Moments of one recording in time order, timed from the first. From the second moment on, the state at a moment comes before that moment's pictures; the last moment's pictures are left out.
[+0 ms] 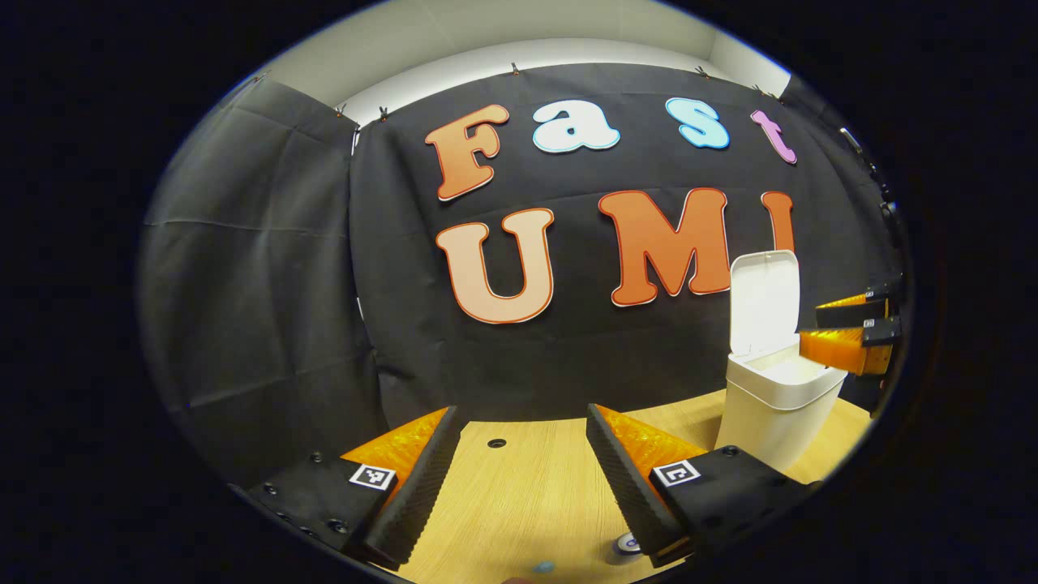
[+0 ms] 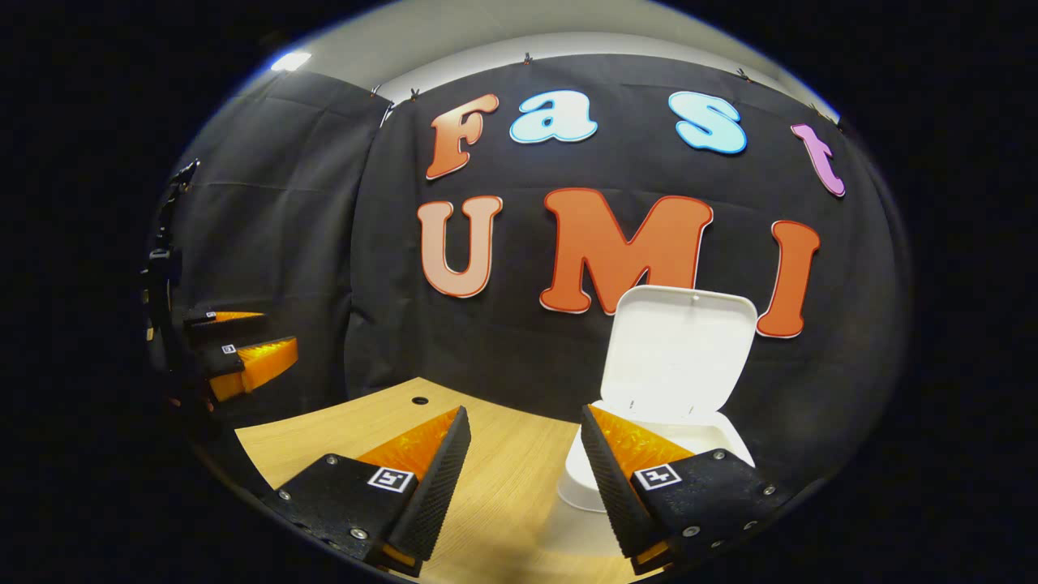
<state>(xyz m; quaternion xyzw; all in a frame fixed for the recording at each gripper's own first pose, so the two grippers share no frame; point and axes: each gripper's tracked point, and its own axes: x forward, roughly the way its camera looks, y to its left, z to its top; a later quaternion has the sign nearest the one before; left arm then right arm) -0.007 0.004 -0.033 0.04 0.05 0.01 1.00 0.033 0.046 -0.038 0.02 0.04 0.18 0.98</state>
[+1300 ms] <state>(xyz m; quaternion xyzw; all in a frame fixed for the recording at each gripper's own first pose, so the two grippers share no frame) -0.028 0.026 -0.282 0.01 0.34 -0.14 0.93 -0.040 0.217 -0.226 0.01 0.30 0.23 0.93</state>
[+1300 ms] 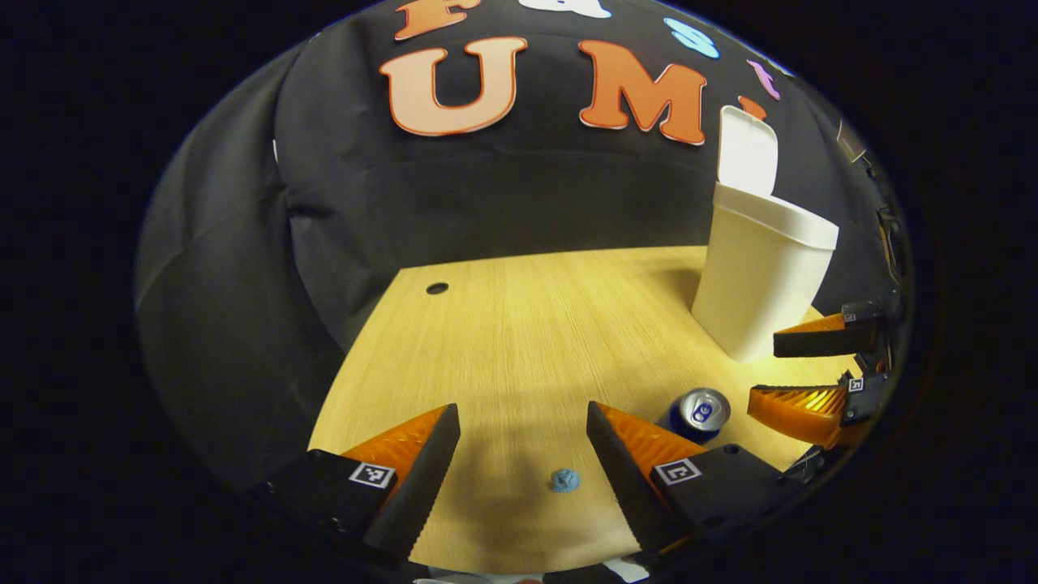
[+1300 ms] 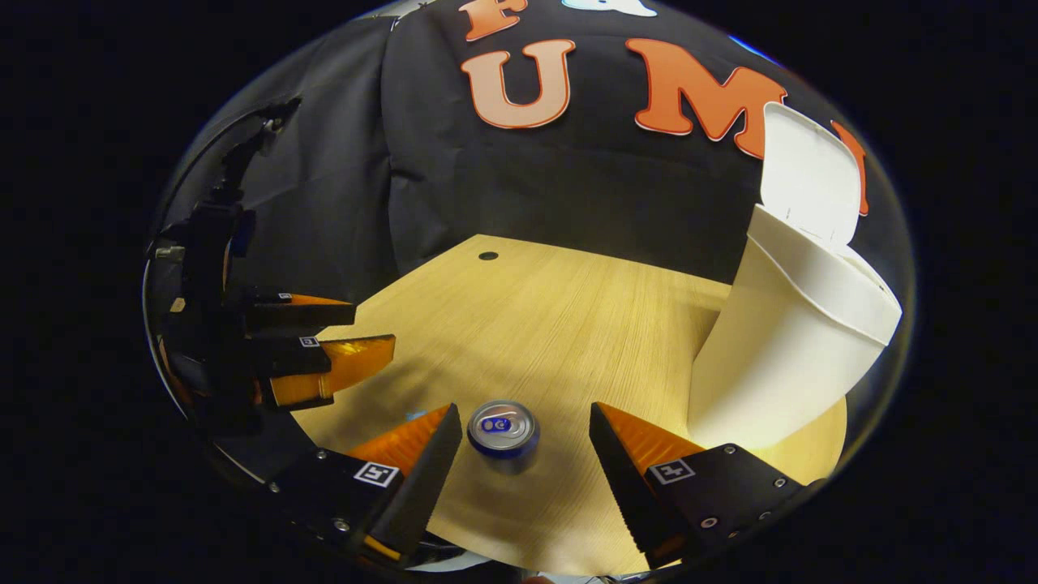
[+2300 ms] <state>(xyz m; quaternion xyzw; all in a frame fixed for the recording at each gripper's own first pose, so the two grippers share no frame) -0.048 -0.001 -0.414 0.02 0.50 -0.19 0.84 -0.020 0.247 -0.319 0.01 0.38 0.23 0.90</state>
